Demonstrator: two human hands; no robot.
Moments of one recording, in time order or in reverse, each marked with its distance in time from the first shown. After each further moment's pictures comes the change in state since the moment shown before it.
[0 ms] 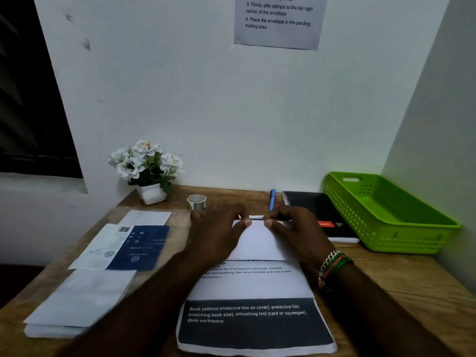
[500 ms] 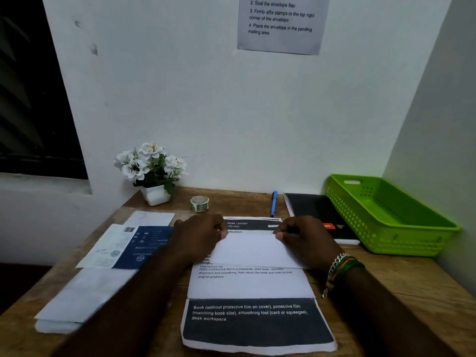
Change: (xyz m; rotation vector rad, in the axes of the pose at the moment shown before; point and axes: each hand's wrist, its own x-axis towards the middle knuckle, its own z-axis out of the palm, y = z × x) left_hand 0.001 -0.042 -0.015 -0.003 -0.242 -0.172; right_hand -0.005 0.016 -0.010 -0.184 -0.123 0.105
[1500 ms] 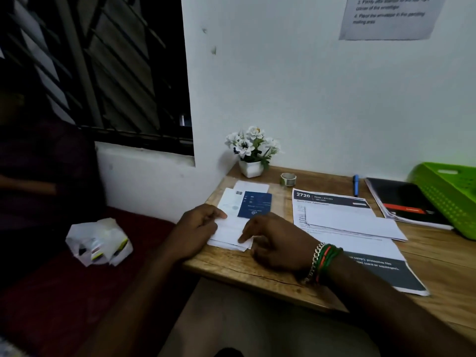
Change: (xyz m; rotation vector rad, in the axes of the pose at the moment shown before) left_hand -0.194 -0.152 -0.094 -0.434 0.188 -0.125; right_hand -0.074 -0.235 0.113 -0.103 -0.470 -0.525
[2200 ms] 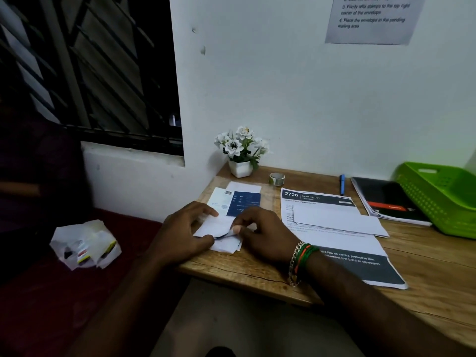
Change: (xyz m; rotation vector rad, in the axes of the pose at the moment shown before) left_hand -0.003 -0.006 0.003 0.195 0.027 0.173; right_hand 0.013 0.009 0.018 0.259 0.254 0.158
